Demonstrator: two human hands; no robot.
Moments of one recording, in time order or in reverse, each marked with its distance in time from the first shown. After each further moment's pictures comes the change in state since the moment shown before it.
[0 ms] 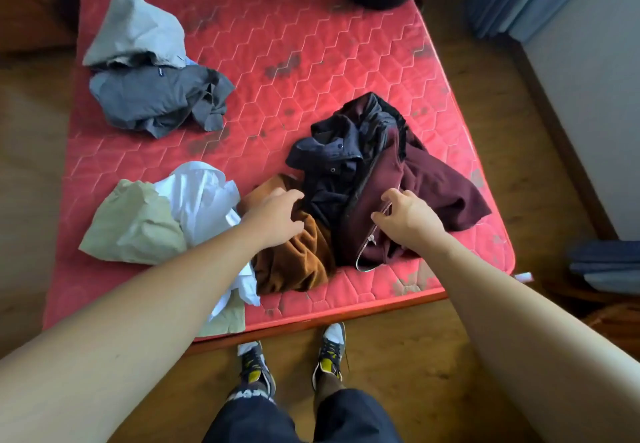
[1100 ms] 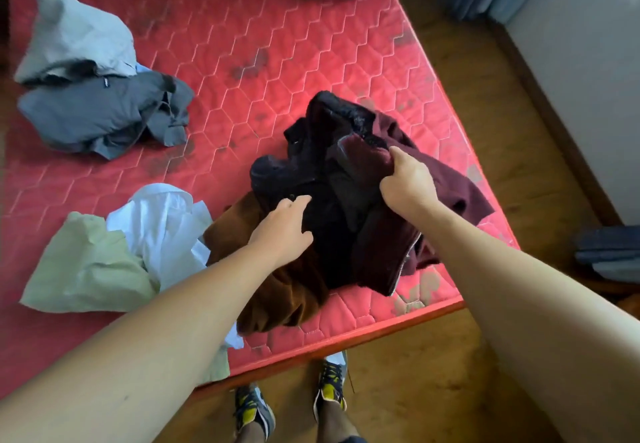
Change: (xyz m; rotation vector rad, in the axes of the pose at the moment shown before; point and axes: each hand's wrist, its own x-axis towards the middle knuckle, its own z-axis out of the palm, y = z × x) left_hand 0.092 0.019 0.057 -0.071 -0.021 0.032; right_hand 0.104 0.013 -0.011 0.281 0.321 0.023
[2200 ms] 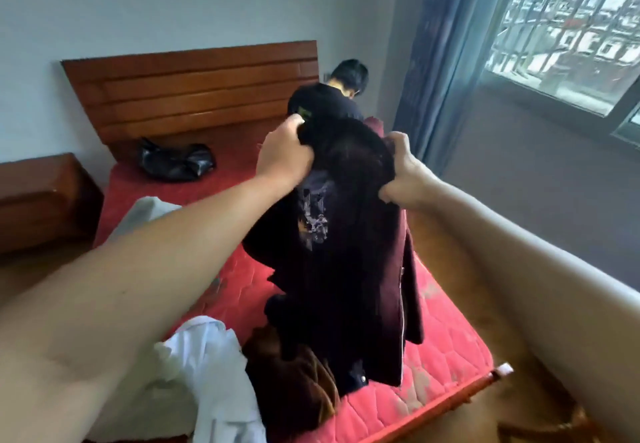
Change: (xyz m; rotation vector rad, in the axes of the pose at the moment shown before) left_hand -0.171 0.195 -0.372 -0.314 0.786 0.419; right_hand -0.142 -0.229 -0.302 0.109 0.110 -0.326
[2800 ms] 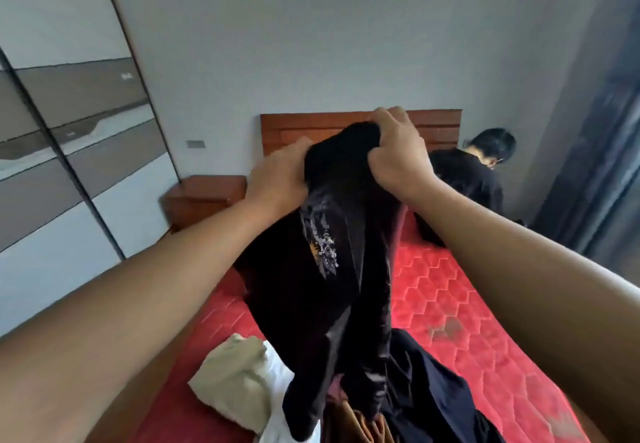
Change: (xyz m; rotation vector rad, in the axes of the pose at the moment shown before) left_hand -0.077 -0.019 -0.202 0.624 0.250 0.084; right_hand 0.013 -0.223 0.044 0.129 0.206 -0.635
